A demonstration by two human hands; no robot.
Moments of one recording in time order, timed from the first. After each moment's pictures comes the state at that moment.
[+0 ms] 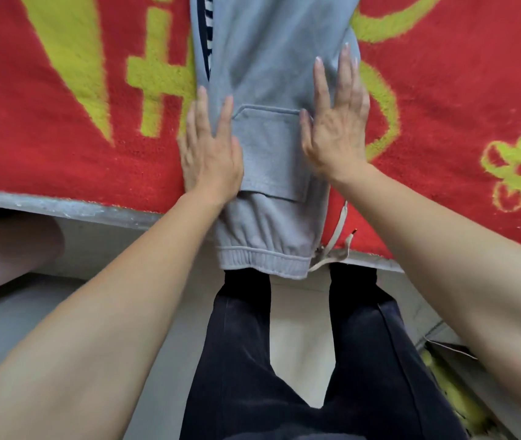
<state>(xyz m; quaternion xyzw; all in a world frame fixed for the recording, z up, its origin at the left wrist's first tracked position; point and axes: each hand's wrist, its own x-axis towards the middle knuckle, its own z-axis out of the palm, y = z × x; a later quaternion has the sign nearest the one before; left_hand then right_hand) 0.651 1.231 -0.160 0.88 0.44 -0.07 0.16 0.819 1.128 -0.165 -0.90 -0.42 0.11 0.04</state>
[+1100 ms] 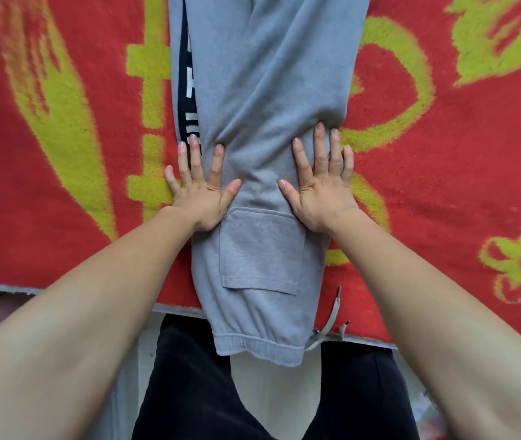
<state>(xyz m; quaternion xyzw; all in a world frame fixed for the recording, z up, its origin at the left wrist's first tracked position) 0.730 1.350 -0.222 0.84 0.38 -0.34 0.18 0.903 1.183 -0.226 -0.85 -0.46 0.26 -0.03</state>
